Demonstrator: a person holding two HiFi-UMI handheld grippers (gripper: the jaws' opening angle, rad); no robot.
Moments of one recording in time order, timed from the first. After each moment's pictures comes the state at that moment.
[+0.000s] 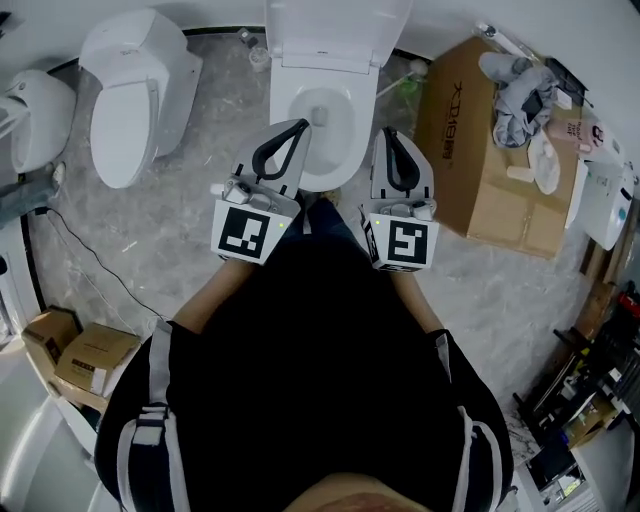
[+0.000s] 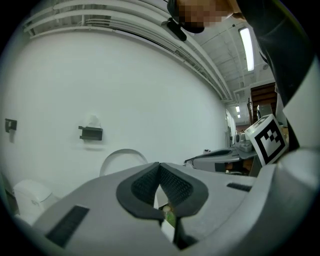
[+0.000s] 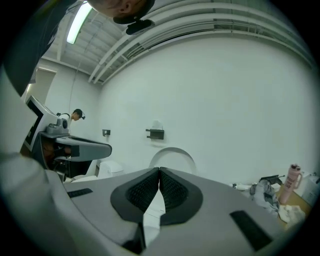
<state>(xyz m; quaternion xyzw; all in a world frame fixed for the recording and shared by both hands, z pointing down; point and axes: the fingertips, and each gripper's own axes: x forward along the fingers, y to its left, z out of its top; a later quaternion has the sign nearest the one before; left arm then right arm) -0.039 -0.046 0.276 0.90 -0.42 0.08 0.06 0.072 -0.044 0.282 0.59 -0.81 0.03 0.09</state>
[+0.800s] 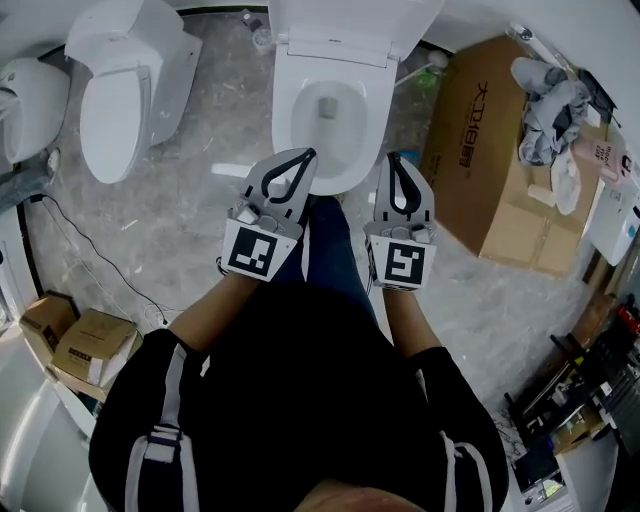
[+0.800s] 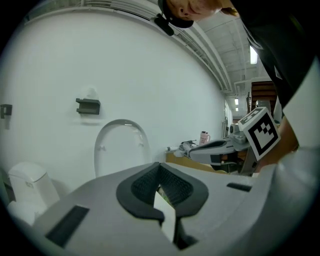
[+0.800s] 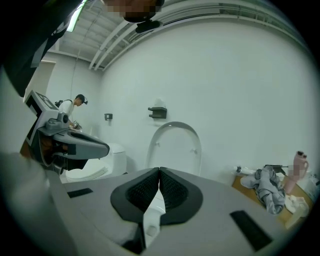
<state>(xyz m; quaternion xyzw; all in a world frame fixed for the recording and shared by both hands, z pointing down) -0.038 -0.050 0.398 0.90 -0.40 0.13 0.12 0.076 -0.052 0.403 0.57 -0.80 0.07 0.17</state>
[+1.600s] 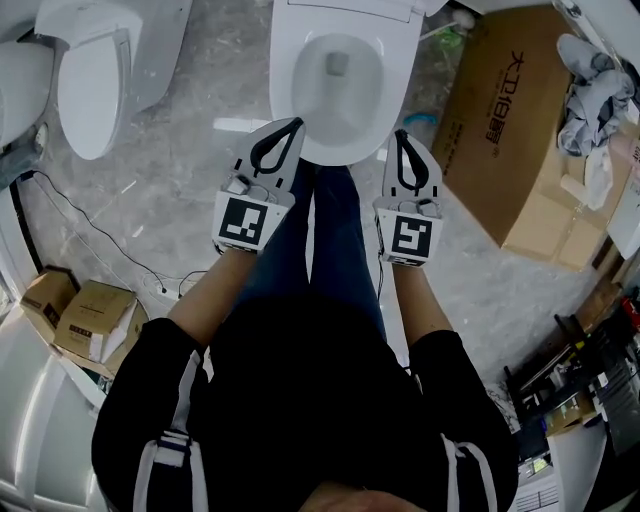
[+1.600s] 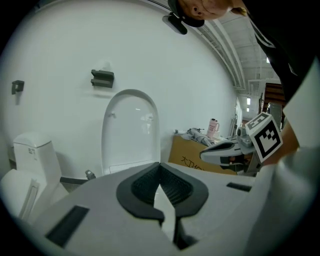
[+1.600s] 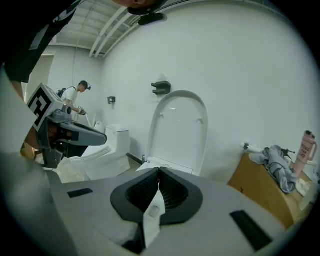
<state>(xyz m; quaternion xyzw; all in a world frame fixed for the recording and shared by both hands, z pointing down) -0.069 -0.047 0.529 0.87 -0.43 0.18 0.19 0.077 -0.038 0.543 0.53 -0.80 0.13 0.25</state>
